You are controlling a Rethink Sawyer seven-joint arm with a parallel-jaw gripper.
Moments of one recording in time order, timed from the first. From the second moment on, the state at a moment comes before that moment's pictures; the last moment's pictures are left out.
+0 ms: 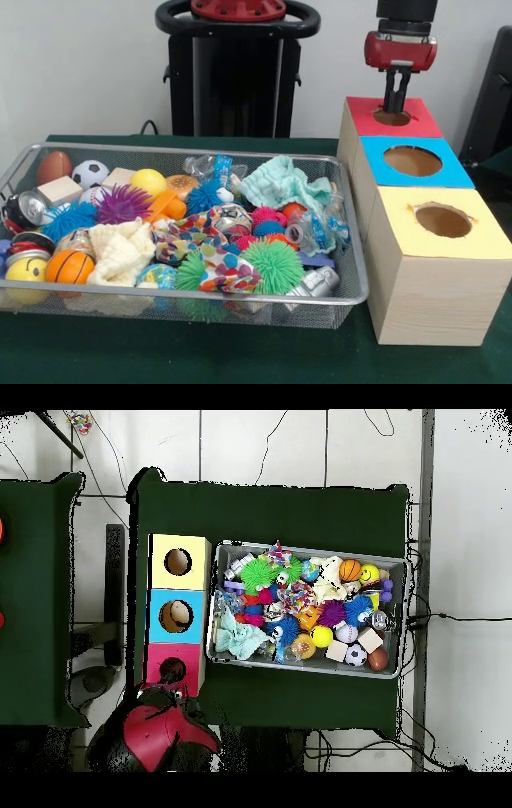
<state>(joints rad) 0.29 -0.82 -0.13 2.09 -0.28 0.07 2.22</state>
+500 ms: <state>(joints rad) 0.24 -0.87 -0.11 2.11 -0.20 0.24 2.22</state>
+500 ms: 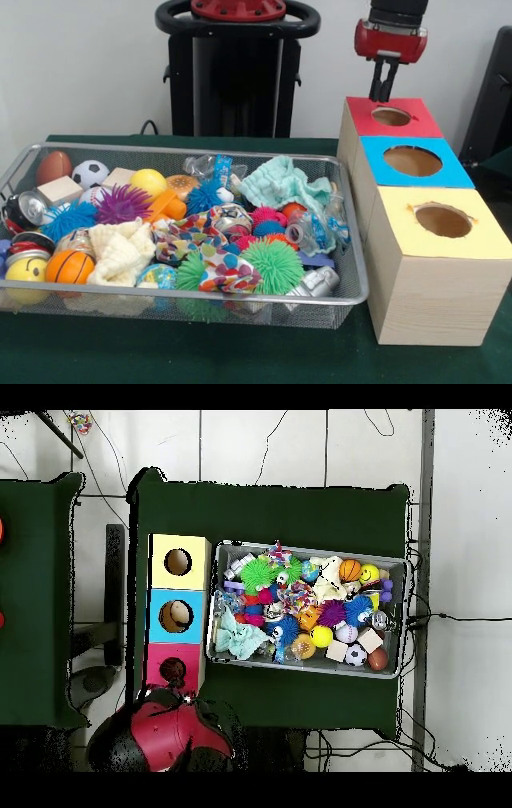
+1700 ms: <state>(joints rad) 0.01 -1.01 0.09 2.16 -0.07 0.36 2.22</state>
